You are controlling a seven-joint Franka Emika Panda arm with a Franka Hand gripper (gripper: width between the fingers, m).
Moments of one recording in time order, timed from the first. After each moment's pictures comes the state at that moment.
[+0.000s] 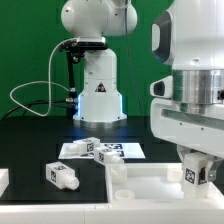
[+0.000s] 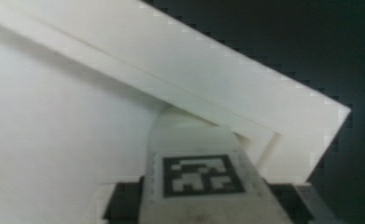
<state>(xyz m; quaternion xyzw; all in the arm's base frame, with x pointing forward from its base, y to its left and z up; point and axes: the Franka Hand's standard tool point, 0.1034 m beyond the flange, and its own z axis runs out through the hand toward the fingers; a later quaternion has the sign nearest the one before) 0.639 0.118 0.060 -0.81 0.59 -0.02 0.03</state>
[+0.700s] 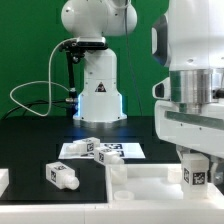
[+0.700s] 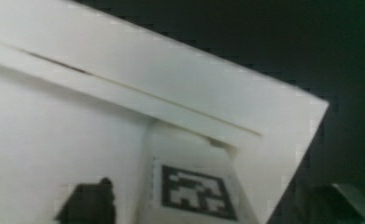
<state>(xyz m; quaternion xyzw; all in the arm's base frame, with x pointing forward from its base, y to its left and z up) 0.642 0.123 0.061 -0.88 0.47 -0.03 0.04</state>
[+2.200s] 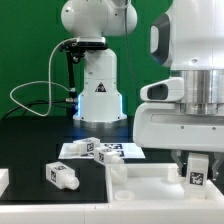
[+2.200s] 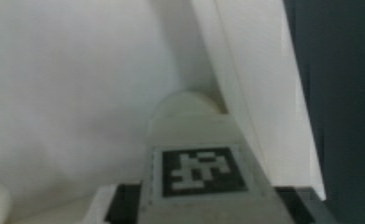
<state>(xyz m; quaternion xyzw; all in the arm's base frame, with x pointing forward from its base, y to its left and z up) 0.641 0.114 0.059 -0.96 0.27 -0.05 0.02</state>
